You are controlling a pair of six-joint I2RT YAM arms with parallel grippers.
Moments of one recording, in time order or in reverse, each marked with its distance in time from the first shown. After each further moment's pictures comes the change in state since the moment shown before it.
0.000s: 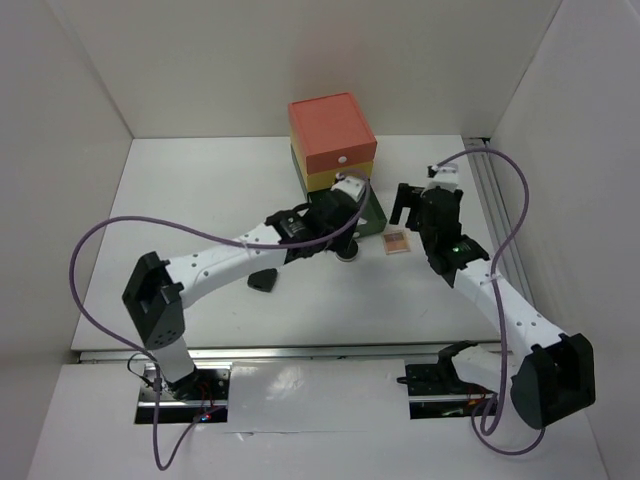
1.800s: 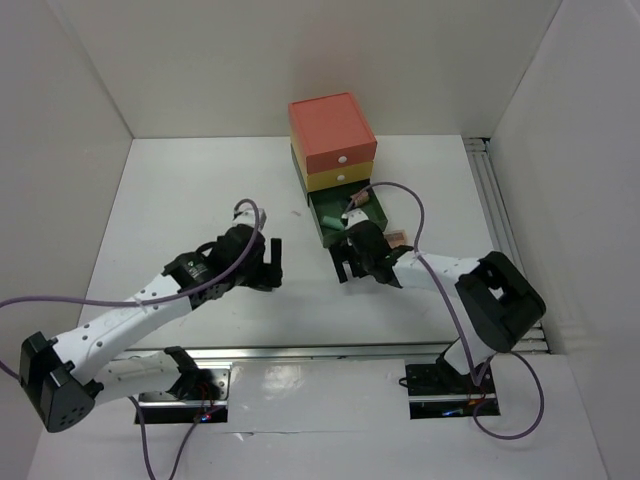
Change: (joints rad) left arm 0.187 -0.575 -0.458 -0.077 0.070 -0.132; right arm 0.291 0.449 -0.050 -0.025 -0.137 0.012
